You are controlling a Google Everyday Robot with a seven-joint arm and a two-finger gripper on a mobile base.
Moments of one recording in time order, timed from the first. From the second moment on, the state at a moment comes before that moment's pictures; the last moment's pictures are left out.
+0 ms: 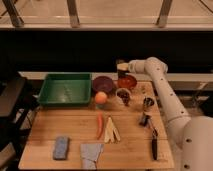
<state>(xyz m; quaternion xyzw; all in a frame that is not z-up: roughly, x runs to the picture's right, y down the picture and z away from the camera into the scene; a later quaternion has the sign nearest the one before) 0.146 -0.145 0.932 -0.13 -0.26 0.67 0.68</state>
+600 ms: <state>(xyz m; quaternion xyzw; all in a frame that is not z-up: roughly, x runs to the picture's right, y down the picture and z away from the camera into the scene) 0.151 -0.140 0.936 -0.11 -0.26 0.68 0.68</state>
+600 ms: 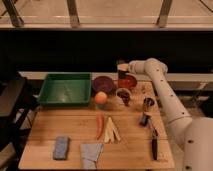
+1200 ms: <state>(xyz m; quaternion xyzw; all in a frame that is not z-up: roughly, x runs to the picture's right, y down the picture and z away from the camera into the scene) 0.192 -0.101 0.974 -0.07 -0.20 0.71 0.67</state>
